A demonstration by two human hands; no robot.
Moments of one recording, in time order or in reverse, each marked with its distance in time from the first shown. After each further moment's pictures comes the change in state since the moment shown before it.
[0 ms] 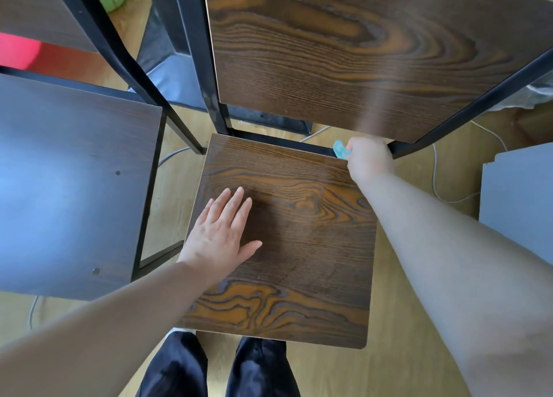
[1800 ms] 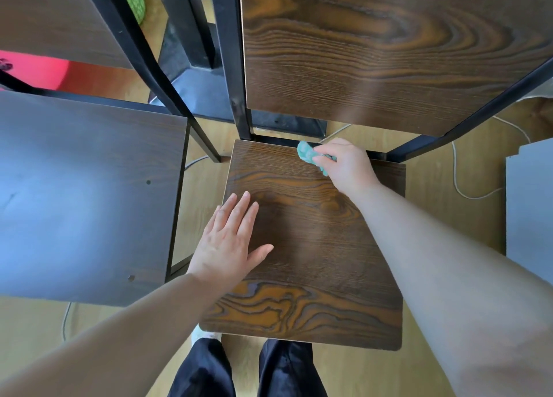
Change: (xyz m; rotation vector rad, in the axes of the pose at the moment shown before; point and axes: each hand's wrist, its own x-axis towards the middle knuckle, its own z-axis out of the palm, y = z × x) left_hand -0.024 -0.027 -0.005 -0.066 0.083 -0.022; right_hand -0.030 -0.063 0.017 0.749 0.127 -0.274
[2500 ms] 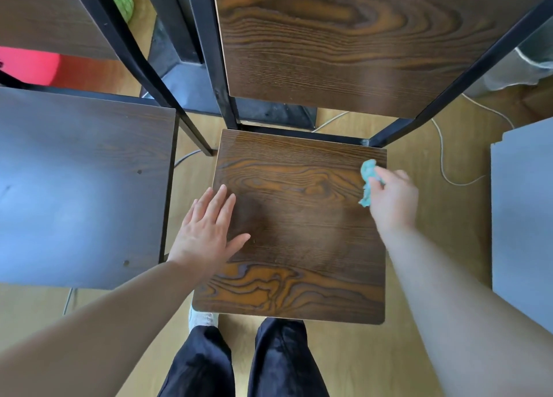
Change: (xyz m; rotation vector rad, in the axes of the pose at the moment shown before) left_hand -0.015 -0.007 0.001 0.060 -0.068 -0.058; right_hand -0.105 0.063 -0.035 -0.134 0.327 0.450
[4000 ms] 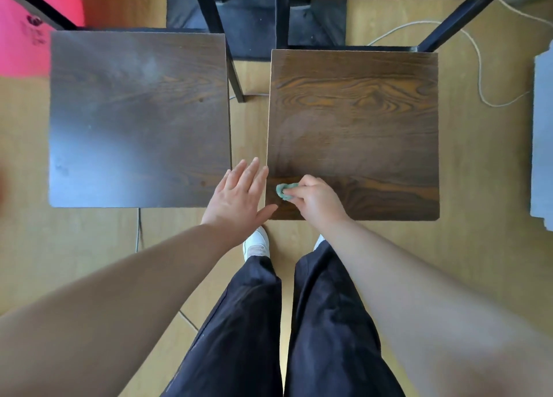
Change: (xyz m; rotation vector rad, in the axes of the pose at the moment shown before) left_hand -0.120 -0.060 0.002 0.090 -0.122 0.145; right_hand -0.251 -0.102 0.106 0.157 -0.513 -0.344
